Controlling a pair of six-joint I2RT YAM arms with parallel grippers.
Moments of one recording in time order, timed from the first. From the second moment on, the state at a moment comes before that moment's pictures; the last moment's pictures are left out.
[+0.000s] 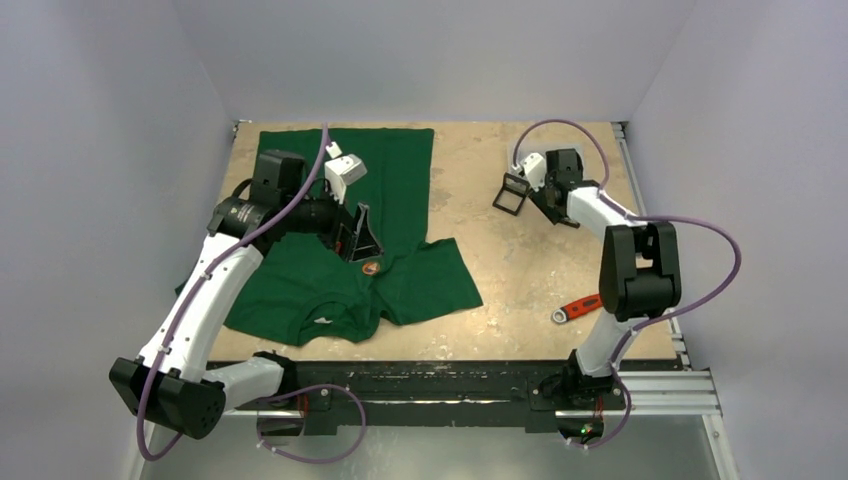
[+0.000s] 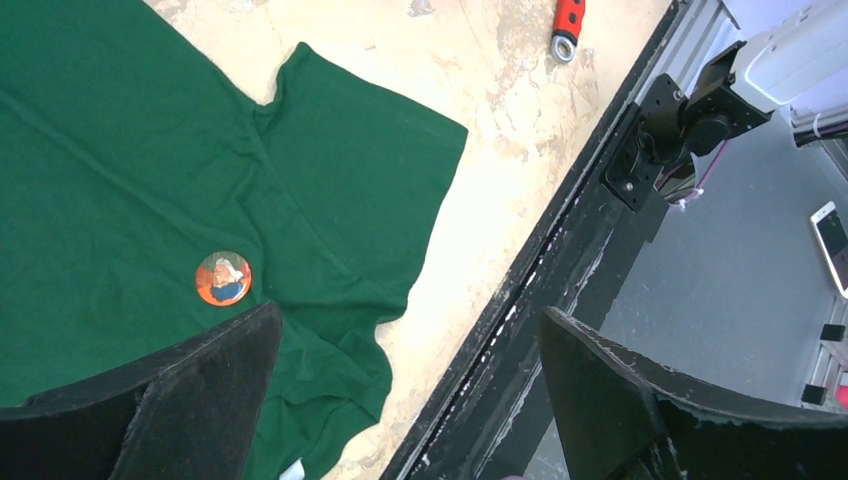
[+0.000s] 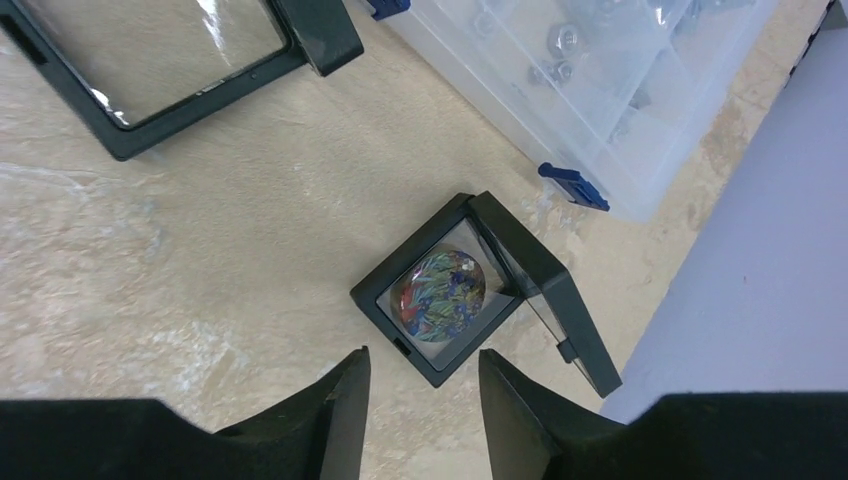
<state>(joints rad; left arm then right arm) -0.30 1.18 1.29 -0.90 0.71 0.11 0.09 1.79 1.17 -0.31 0.24 -0.68</state>
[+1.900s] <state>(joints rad) -0.17 1.70 1.00 -0.54 0.55 -0.30 0.64 2.08 1.54 -0.35 -0.78 0.25</state>
